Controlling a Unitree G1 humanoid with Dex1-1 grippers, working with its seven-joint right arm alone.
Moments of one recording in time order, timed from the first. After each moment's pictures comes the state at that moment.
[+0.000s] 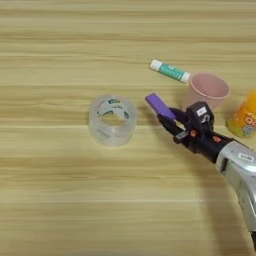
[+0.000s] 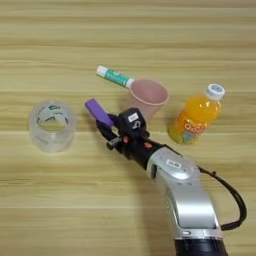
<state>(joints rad) 0.01 -0.38 -0.07 -0.18 0.18 0.31 0.60</state>
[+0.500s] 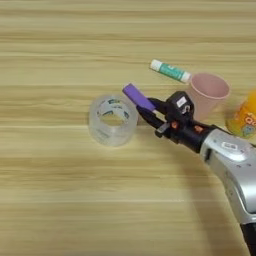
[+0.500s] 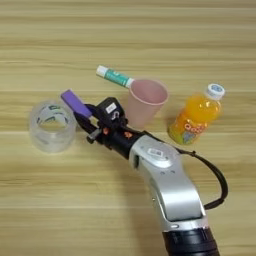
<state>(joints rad) -0.05 -0.37 0.05 -0.28 0.17 0.37 0.60</state>
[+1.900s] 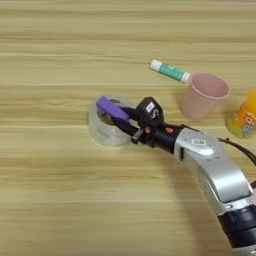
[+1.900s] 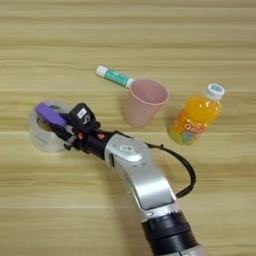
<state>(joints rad) -0.13 -0.33 0.18 -0.13 0.13 0.34 0.64</state>
